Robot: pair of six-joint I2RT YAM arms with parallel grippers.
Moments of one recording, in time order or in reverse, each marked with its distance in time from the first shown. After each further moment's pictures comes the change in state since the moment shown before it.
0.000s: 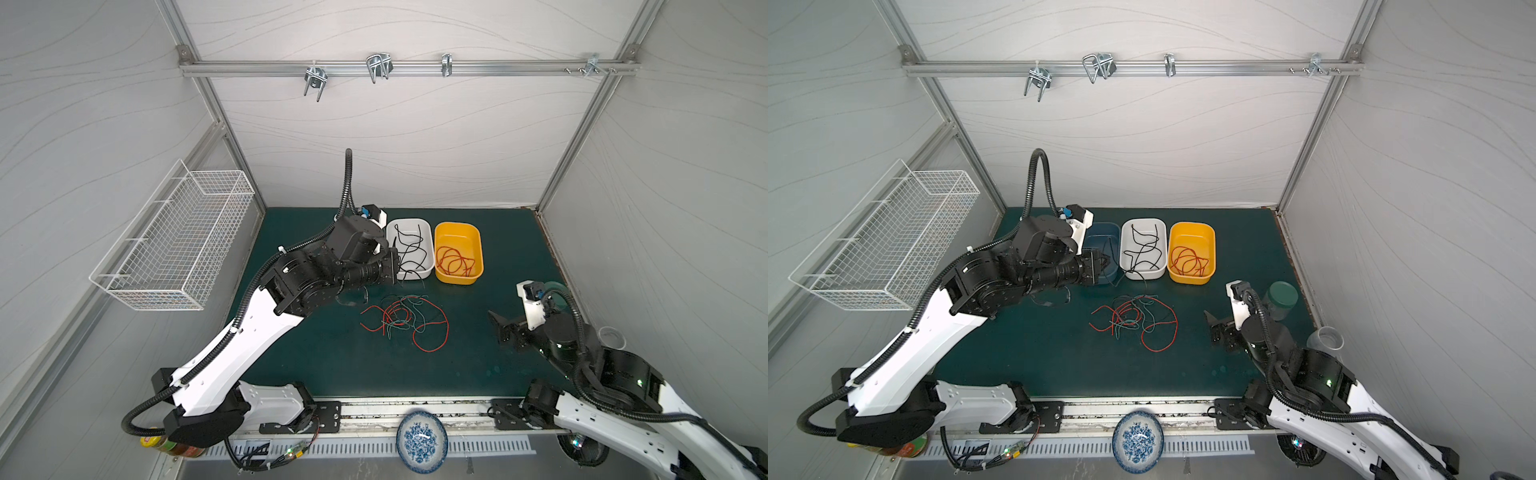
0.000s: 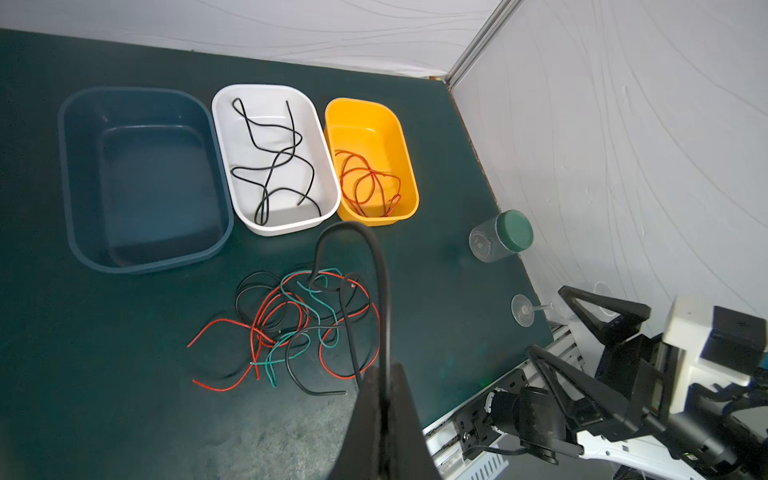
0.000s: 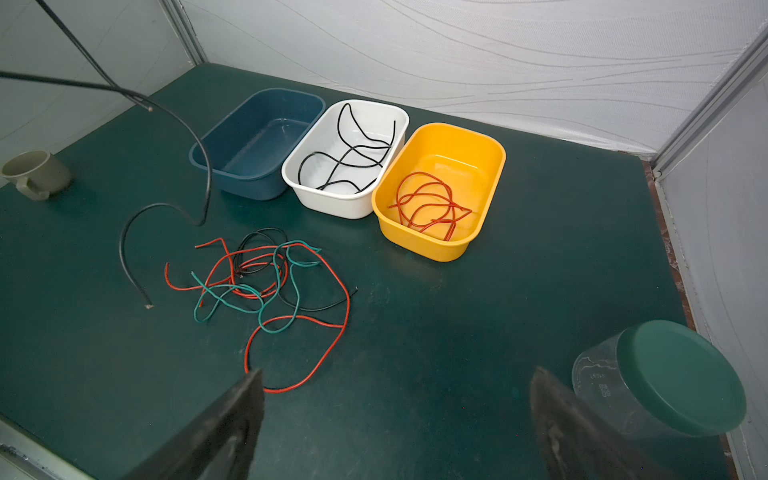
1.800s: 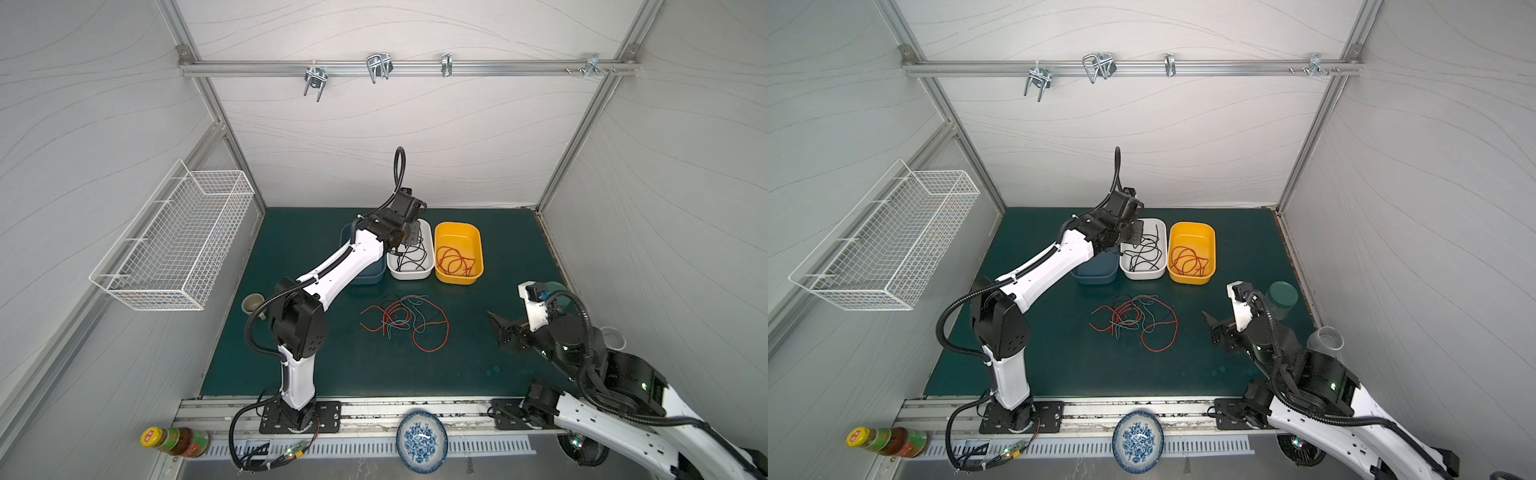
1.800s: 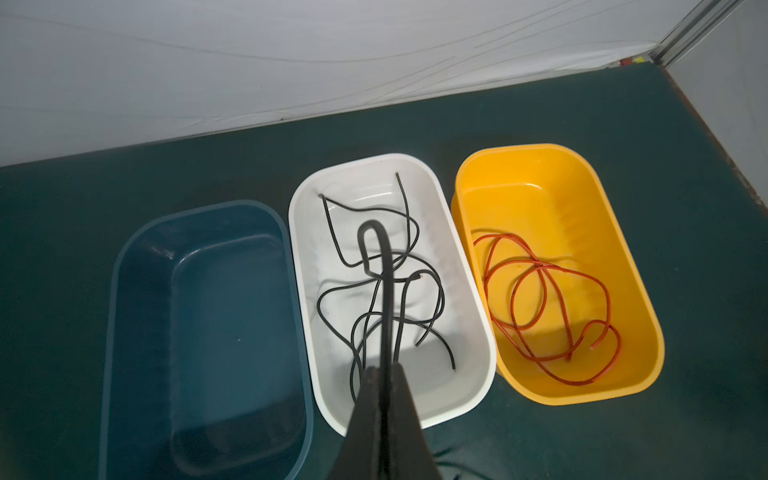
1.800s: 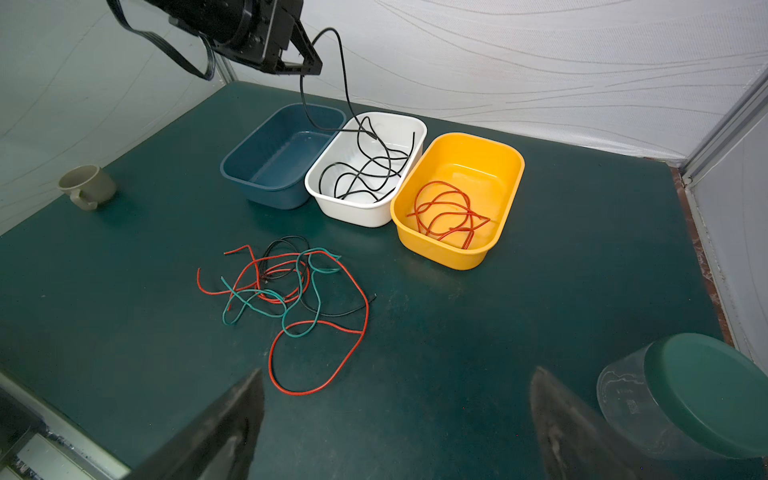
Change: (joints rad) left arm 0.239 0.626 0.060 0.410 -0.131 0.314; right arm 0.000 -0.030 -0.007 0.029 -0.047 0.000
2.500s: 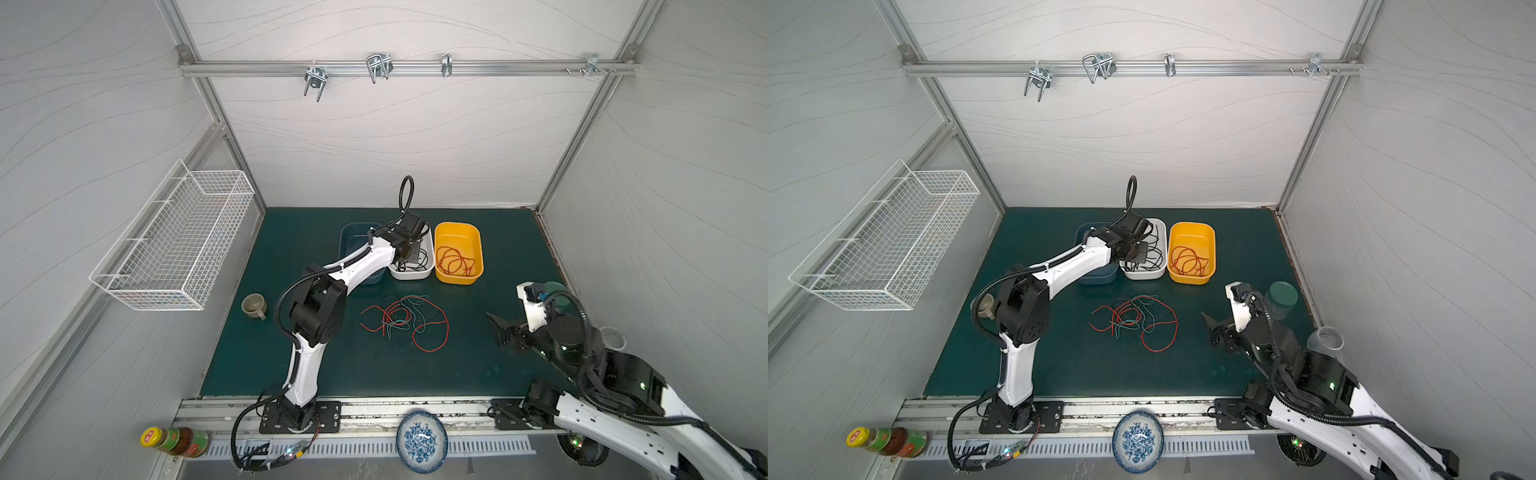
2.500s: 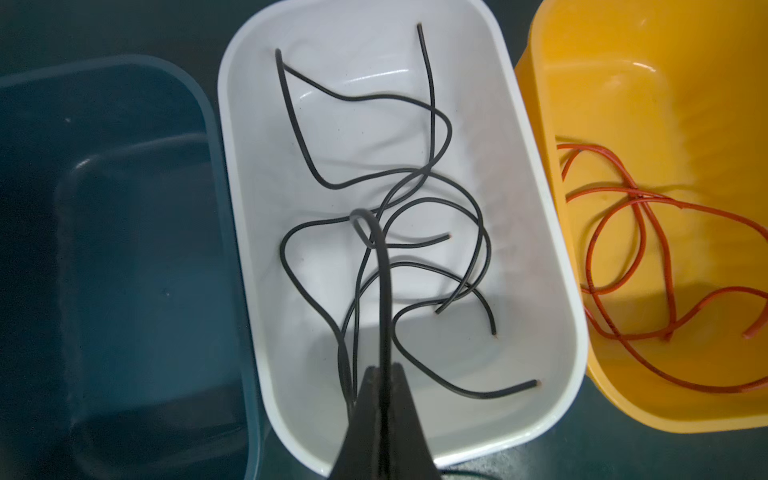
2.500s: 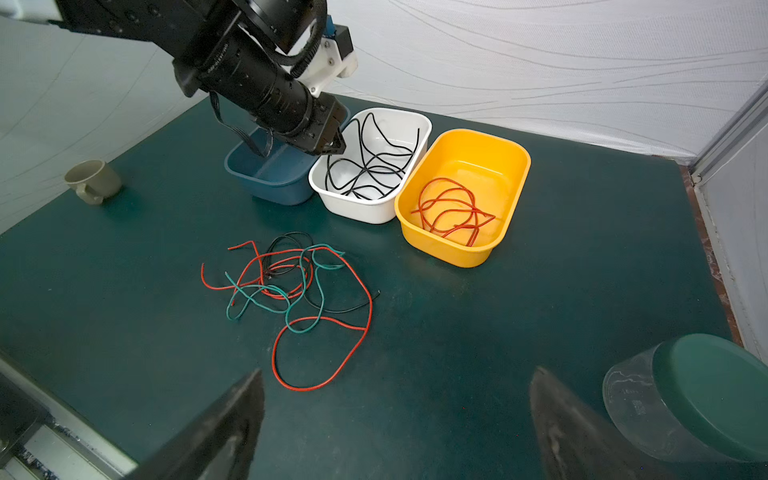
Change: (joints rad) left arm 0.000 0.161 -0.073 0.023 0.050 -0.066; right arm 0.000 0.000 -0.006 0.001 -0.014 0.000
